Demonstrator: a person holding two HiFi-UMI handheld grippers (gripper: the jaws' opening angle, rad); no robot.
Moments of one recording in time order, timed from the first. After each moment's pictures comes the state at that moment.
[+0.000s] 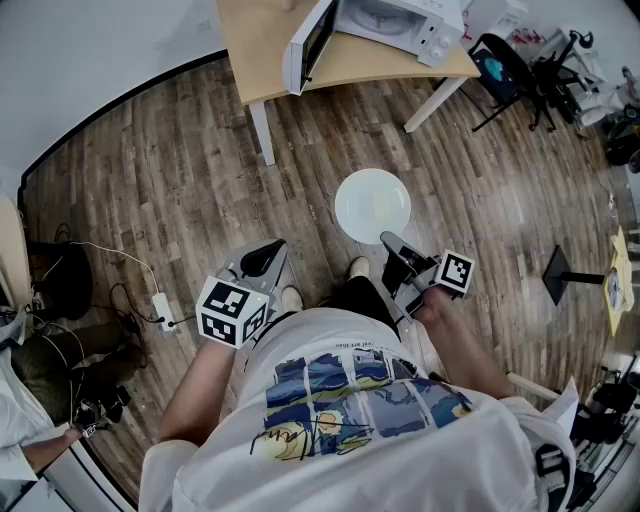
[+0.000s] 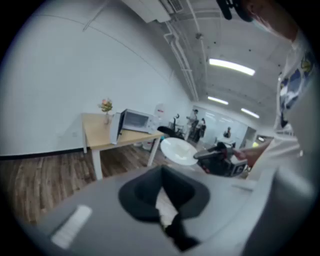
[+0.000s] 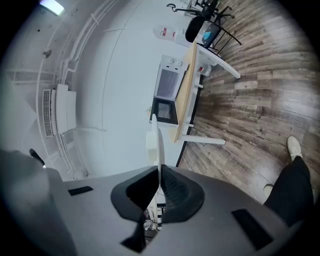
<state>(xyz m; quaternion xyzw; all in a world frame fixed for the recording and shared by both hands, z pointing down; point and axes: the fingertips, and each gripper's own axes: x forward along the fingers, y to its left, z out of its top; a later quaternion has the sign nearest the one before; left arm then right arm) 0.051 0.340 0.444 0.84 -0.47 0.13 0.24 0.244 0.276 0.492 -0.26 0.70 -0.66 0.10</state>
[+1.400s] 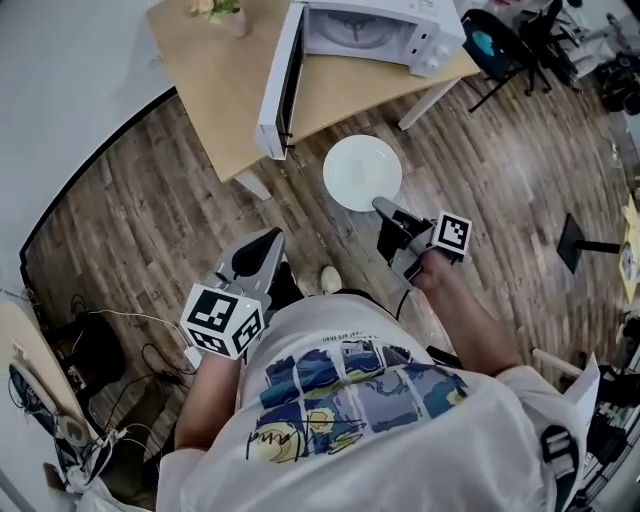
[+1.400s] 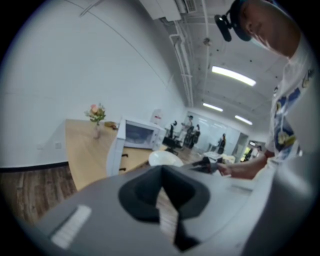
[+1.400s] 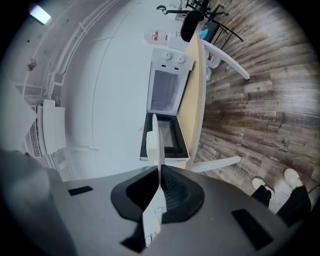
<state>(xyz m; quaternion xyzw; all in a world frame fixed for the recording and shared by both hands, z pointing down) -0.013 0.066 0.406 0.87 -0.44 0.10 0.22 0.168 -0.008 0.512 -0.28 0.67 -0.67 0.15</state>
